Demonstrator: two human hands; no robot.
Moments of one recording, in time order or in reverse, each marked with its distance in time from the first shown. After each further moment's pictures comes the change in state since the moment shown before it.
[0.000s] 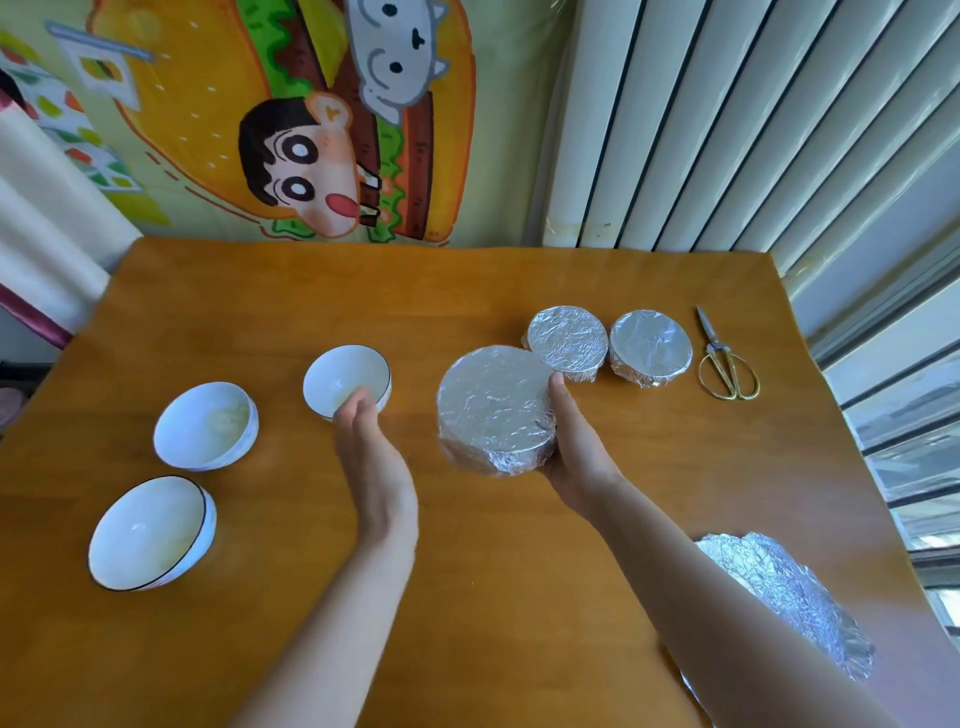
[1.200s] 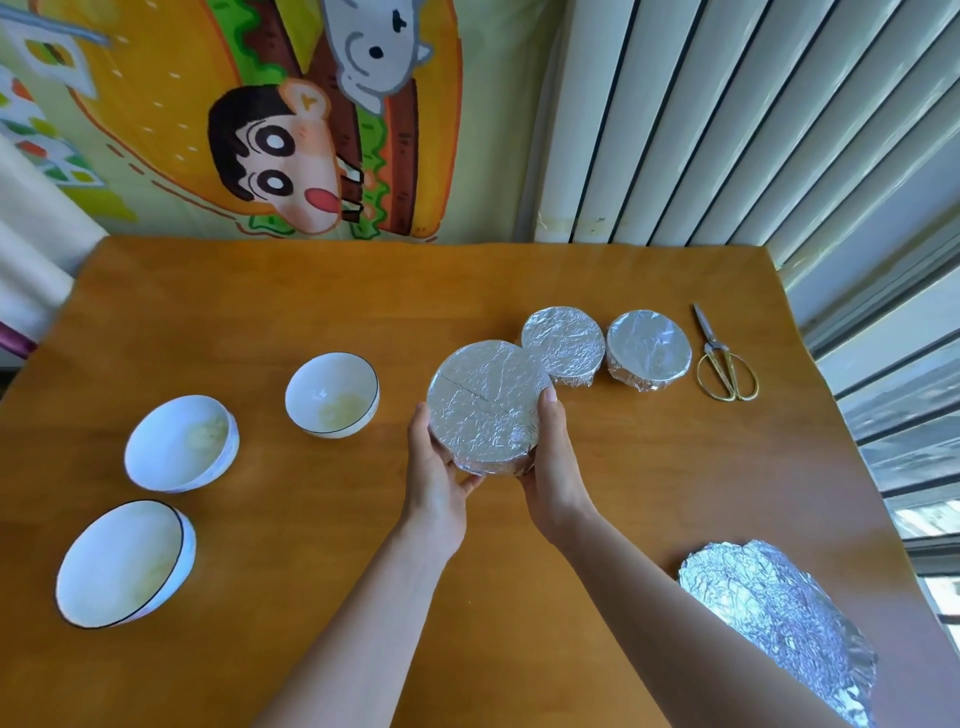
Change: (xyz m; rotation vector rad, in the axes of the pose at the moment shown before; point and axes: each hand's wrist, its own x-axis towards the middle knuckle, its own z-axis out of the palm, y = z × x) left_hand 0.022 -0.040 0.040 -0.198 -0.432 -0.391; right_hand 0.023 0.025 0.014 0.003 0.087 -0.179
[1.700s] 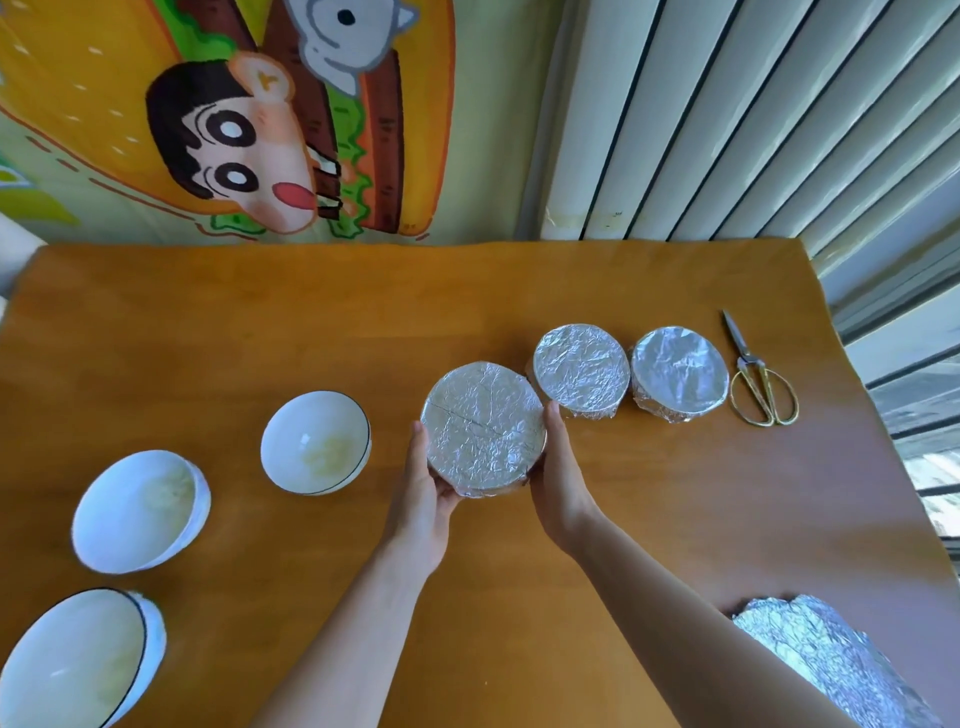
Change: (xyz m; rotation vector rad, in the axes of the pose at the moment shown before) left_hand 0.082 0.020 -0.011 0.049 0.087 -0.119; right_hand 0.082 0.012 -0.009 -0.078 -0.011 0.215
